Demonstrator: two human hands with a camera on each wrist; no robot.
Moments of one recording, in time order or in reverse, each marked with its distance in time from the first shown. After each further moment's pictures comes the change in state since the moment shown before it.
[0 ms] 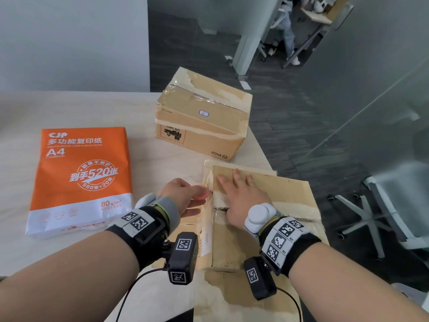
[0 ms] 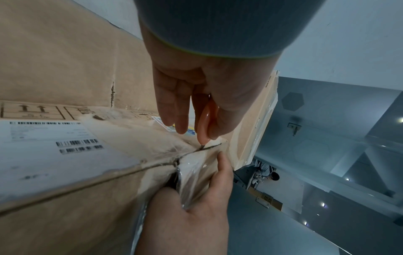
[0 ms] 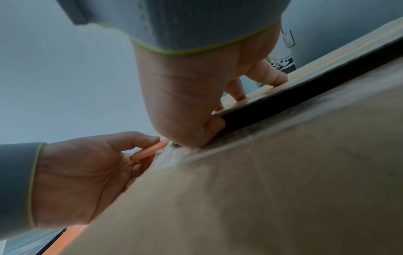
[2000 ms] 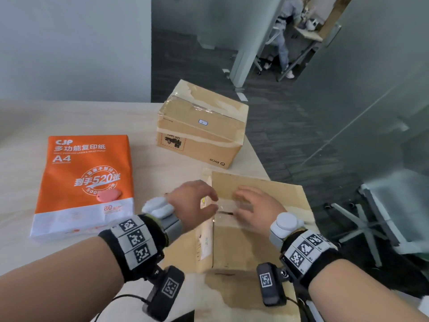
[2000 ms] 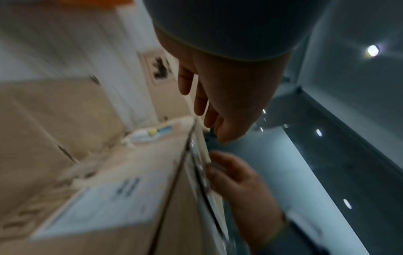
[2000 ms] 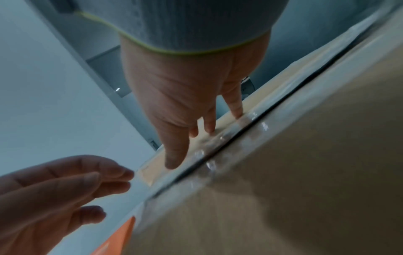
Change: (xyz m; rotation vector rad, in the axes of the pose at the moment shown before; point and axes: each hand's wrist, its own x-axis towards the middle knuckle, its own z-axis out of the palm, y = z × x) left_hand -0.041 0.007 0.000 1.060 -0.113 0.838; right_hand -0.025 0.045 0.002 0.327 0.174 -0.144
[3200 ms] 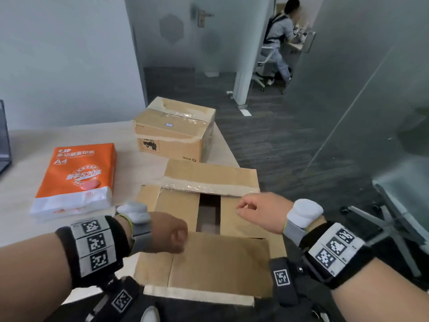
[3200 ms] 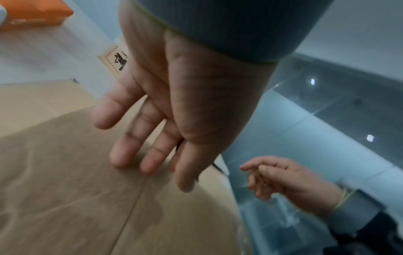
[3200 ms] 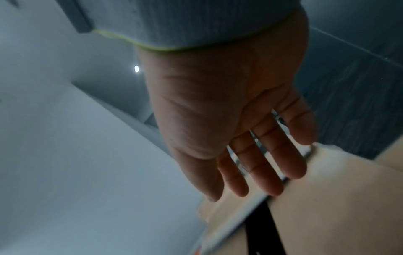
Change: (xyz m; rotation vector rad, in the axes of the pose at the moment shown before) left_hand -0.071 0.160 0.066 0.564 -0.679 -0.255; right_hand -0.163 0.121 -0.059 0.072 -0.107 -0.005
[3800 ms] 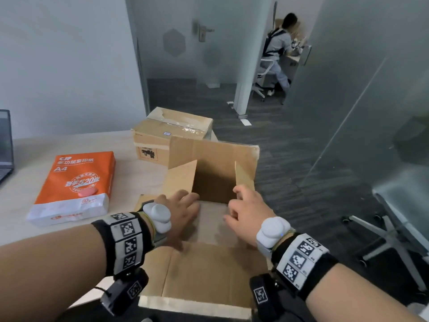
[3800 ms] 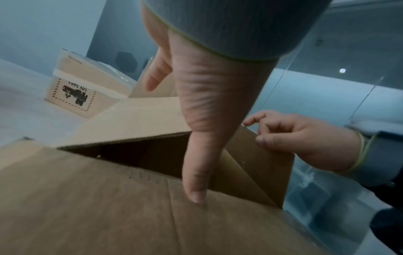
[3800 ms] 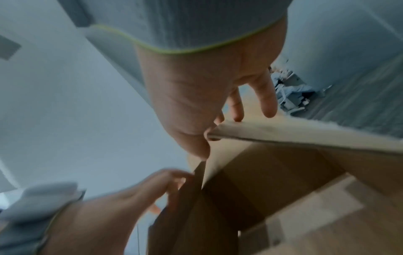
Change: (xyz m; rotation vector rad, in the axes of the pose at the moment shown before) left_hand 0.017 0.031 -0.022 0.483 0.270 0.007; right_hand 0.009 -0.004 0.027 -0.141 0.244 -0.110
